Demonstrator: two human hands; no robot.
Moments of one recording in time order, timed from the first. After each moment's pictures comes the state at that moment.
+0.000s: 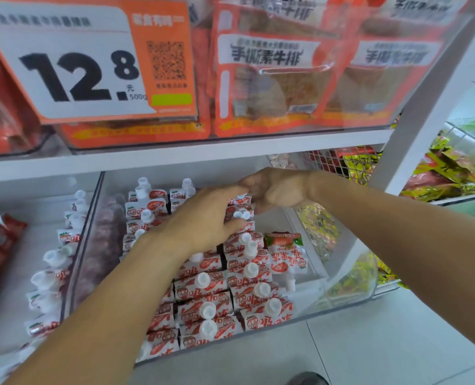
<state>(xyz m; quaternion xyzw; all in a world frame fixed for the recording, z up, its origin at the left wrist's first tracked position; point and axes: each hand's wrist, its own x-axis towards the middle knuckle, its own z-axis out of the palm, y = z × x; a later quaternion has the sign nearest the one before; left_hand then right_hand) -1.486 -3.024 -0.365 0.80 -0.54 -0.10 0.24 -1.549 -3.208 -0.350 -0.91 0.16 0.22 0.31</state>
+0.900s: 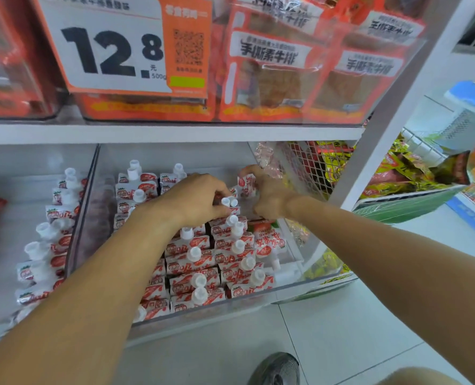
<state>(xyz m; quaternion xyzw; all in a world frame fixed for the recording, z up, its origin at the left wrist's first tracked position) -1.480 -3.022 -0.361 0.81 -0.54 -0.16 0.20 -1.584 -3.179 -0.372 -0.91 0.31 0.09 0.27</state>
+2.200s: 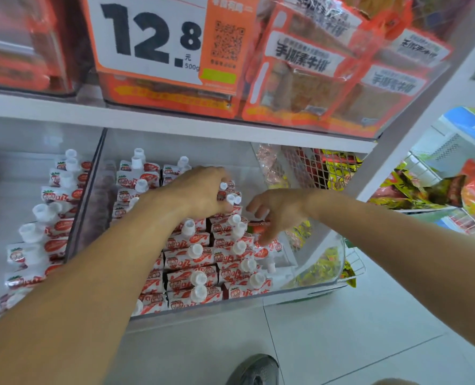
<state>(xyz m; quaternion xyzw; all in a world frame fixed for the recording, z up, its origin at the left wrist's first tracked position) -1.478 -3.023 -0.360 0.82 -0.49 -0.18 0.22 -1.593 -3.177 -0.339 -0.90 0.20 0.36 0.11</state>
